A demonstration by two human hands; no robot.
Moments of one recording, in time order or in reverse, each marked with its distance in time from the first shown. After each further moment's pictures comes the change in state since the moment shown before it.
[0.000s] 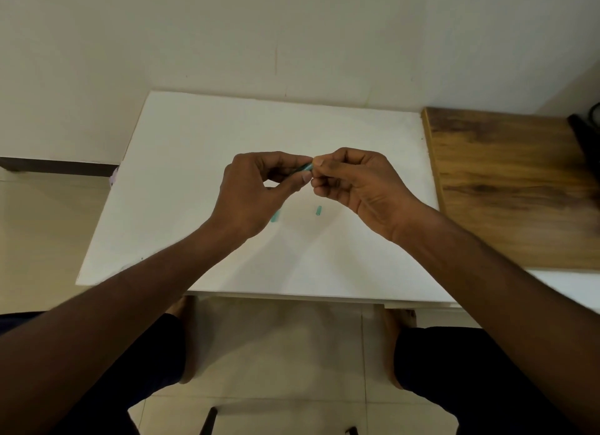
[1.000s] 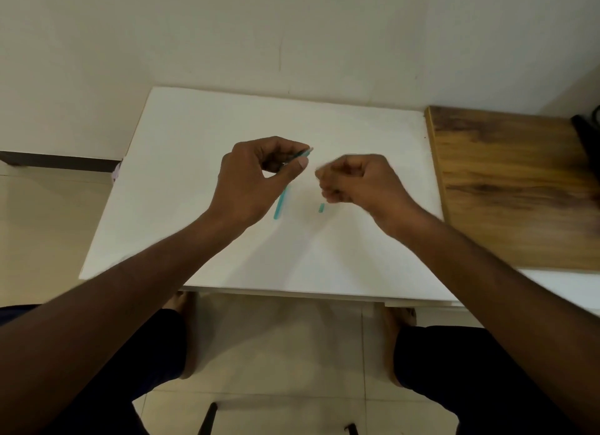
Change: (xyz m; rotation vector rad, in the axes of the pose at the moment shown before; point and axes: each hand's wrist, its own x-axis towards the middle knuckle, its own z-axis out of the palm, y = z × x) left_hand 0.008 0.002 -0.005 0.008 0.054 -0.039; right_hand 0.014 0.021 -0.017 -0.429 0.106 -0.055
